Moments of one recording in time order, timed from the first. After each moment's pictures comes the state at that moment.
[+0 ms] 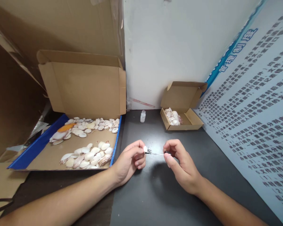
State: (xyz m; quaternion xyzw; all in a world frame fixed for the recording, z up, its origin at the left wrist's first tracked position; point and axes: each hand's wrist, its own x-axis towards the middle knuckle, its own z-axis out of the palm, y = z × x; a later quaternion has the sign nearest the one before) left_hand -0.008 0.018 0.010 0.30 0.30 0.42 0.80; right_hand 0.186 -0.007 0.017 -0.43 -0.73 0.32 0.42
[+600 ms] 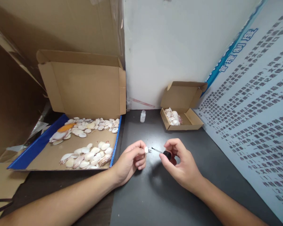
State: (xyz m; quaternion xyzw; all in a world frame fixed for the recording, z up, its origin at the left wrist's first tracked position) left_hand -0.007 0.018 0.008 0.32 0.31 0.40 0.80; right_hand 0.182 -0.006 0.019 -0.49 -0.72 0.25 0.43
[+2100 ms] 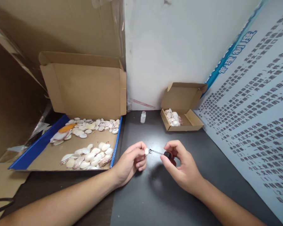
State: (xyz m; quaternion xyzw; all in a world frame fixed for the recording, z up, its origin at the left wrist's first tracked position) left_hand -0.007 0.017 0.010 0.32 0.31 0.40 0.80; right_hand 0.183 -0.008 0.019 -0.47 -0.74 0.24 0.43
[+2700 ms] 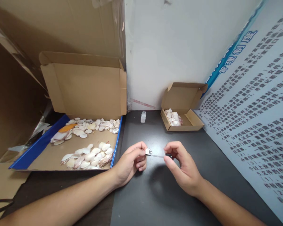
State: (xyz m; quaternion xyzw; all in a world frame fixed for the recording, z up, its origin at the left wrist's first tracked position) left_hand -0.007 0.016 0.009 0.33 0.31 0.40 0.80; right_hand 0.185 -0.009 0.019 -0.44 -0.74 0.26 0.43
